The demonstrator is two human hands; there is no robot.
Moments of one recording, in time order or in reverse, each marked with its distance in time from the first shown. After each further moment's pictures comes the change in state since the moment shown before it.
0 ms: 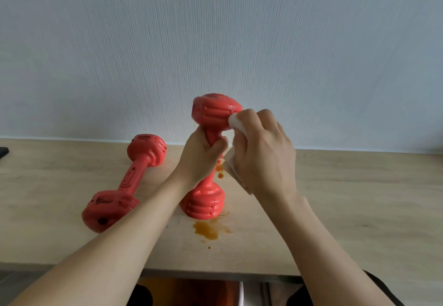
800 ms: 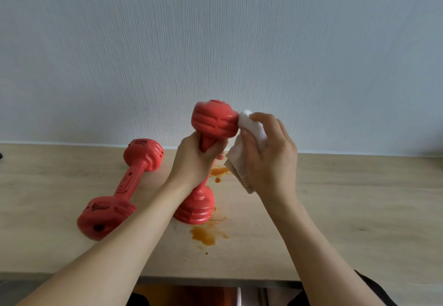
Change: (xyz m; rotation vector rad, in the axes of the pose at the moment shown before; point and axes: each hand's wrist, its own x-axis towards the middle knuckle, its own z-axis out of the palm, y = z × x) left_hand -0.001 0.002 -0.004 0.078 0.042 -0.031; right_hand -0.003 0.014 0.003 0.334 0.095 0.177
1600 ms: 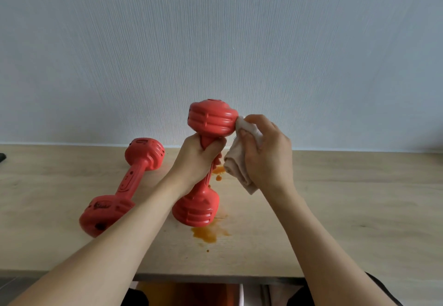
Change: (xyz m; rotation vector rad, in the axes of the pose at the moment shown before) left_hand -0.003 0.004 0.000 -0.221 -0.115 -0.103; right_hand 0.005 0.007 0.002 0.028 -0.152 0.130
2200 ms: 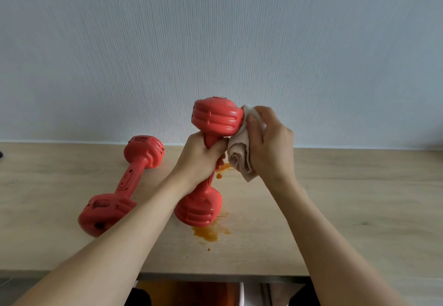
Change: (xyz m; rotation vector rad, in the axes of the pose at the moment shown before) left_hand -0.001 0.002 0.004 0.021 -0.011 0.017; right_hand 0.013 0.008 0.007 -0.009 0.084 -0.040
